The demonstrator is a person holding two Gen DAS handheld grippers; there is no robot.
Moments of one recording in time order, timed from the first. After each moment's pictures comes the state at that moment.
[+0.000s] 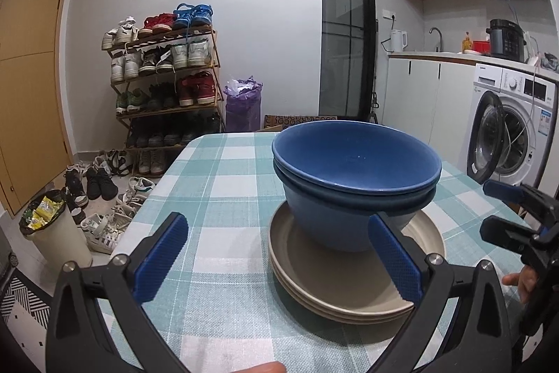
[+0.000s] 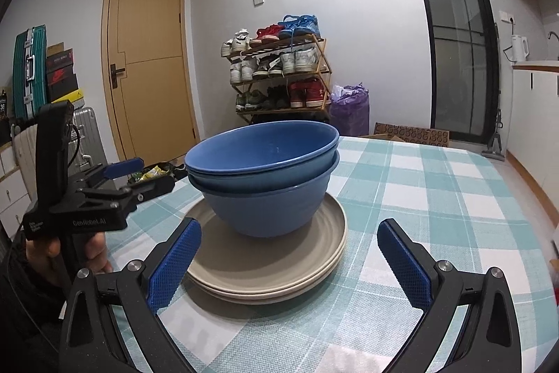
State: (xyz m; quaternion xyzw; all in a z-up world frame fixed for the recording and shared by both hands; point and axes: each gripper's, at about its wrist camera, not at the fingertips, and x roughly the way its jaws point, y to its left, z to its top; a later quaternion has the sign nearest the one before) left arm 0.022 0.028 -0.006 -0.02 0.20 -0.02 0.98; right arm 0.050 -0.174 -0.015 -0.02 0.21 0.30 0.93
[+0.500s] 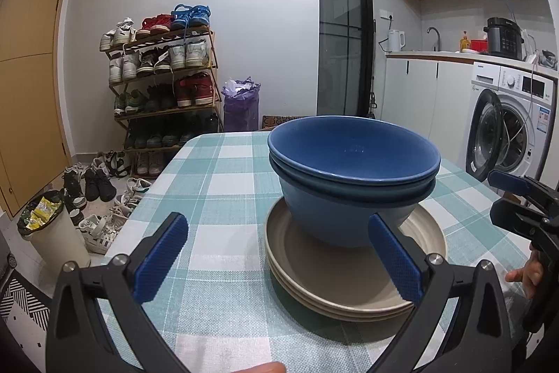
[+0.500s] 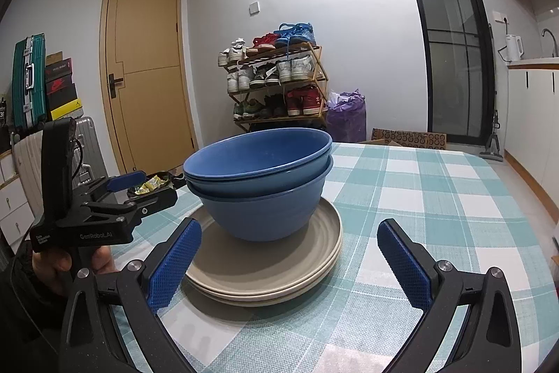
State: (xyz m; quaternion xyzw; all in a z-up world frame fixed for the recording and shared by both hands) left arm 0.021 0.024 -0.013 -0.02 0.19 -0.02 0.98; right arm 0.044 -0.184 -0.014 -0.01 0.20 0.30 0.93
